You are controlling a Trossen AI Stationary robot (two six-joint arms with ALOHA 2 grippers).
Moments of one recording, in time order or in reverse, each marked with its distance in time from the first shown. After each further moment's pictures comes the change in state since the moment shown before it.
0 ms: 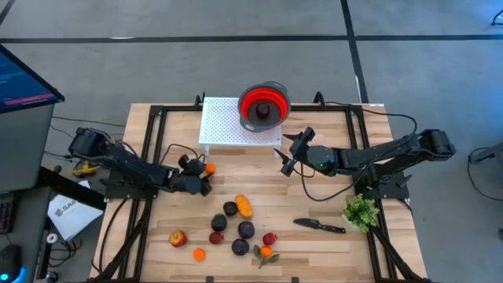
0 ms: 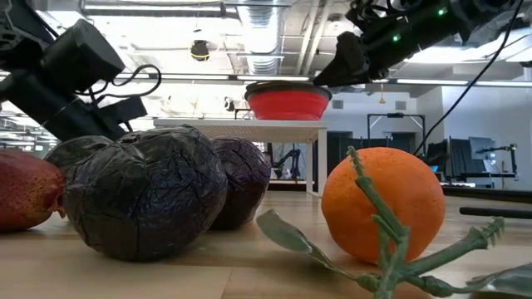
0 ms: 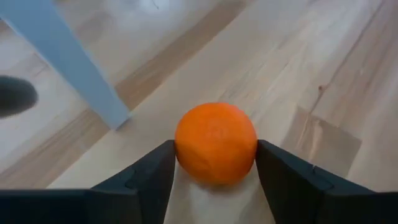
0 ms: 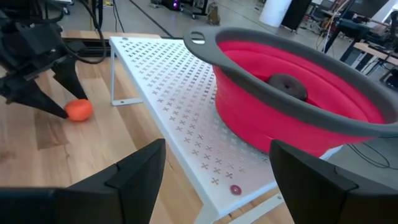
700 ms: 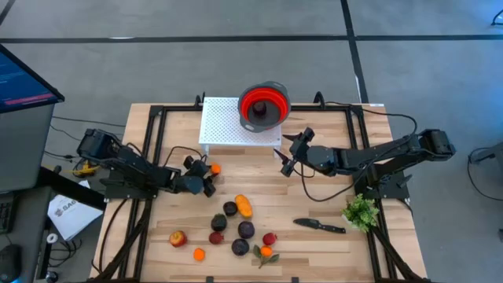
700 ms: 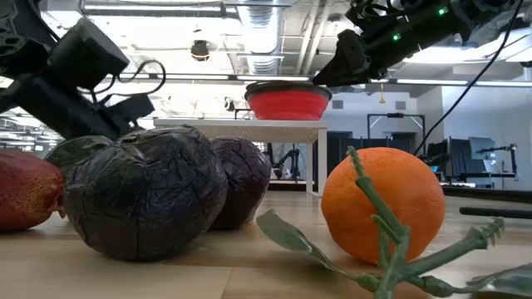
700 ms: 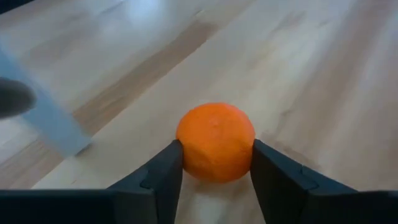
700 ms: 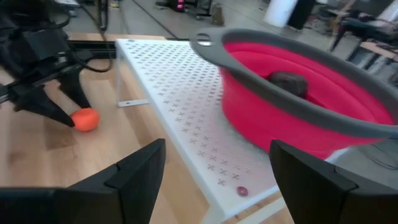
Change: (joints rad) left arm 0.000 0.067 0.001 0.204 0.039 0.070; right arm 0.000 0.000 0.000 0.000 -0.036 0.008
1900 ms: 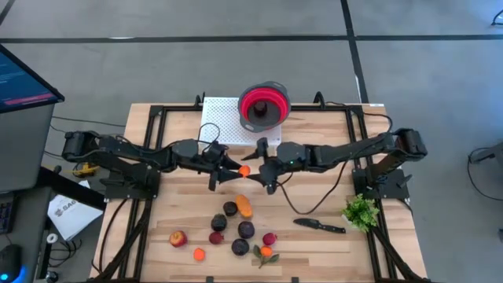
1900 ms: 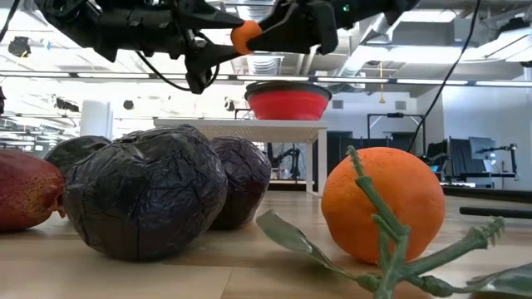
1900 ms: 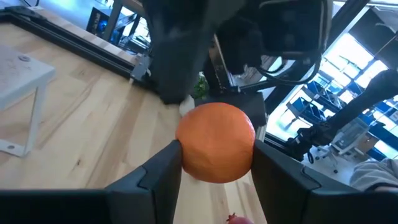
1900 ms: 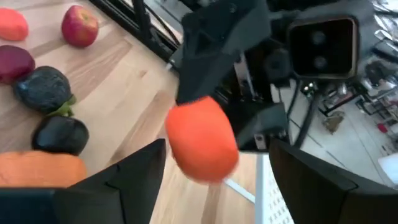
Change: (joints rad) left arm 0.261 -0.182 0.295 0.209 0.897 0.053; right arm 0.003 0.316 0.427 -0.118 -0.569 -0.648
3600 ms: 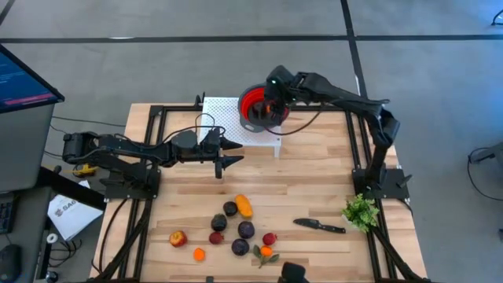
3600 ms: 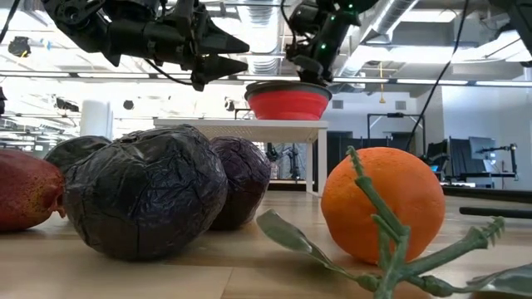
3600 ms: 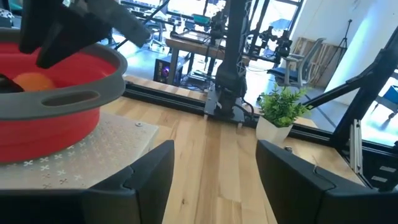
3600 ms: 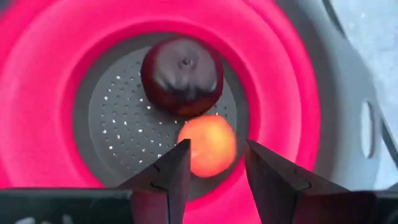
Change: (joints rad) left arm 0.112 -0.001 0.000 0.020 -0.146 0.316; right arm -0.574 0.262 0.744 -1.149 0.051 0.435
